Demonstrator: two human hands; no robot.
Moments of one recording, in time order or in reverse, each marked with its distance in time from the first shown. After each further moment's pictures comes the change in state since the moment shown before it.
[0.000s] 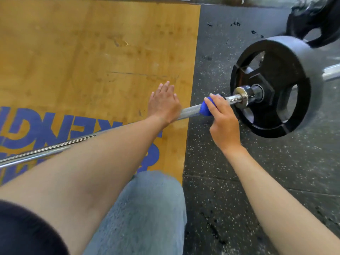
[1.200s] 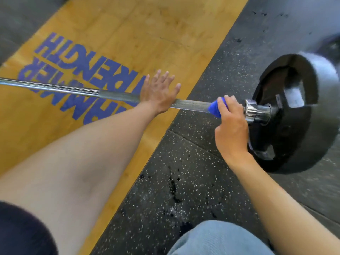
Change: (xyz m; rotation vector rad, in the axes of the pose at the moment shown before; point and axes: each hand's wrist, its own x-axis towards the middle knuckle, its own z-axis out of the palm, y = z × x) left_hand -0.150 0.041 0.065 0.277 0.145 -0.309; right_hand -0.119 0.067 -0.068 0.182 -0.150 -0.094
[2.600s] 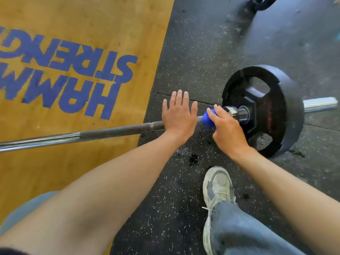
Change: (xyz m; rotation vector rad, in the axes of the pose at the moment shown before) left_hand -0.256 0.048 0.050 -0.209 0.000 0.289; right_hand -0.232 -0.064 -0.062 -0.273 -0.196 0.164
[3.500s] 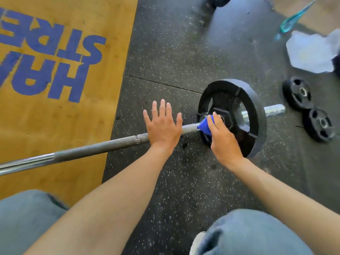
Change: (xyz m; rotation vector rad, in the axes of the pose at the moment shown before) left_hand -0.107 0.012 0.037 -0.024 0.041 0.024; right_hand -0.135 0.019 -0.030 -0.126 -0.047 0.134
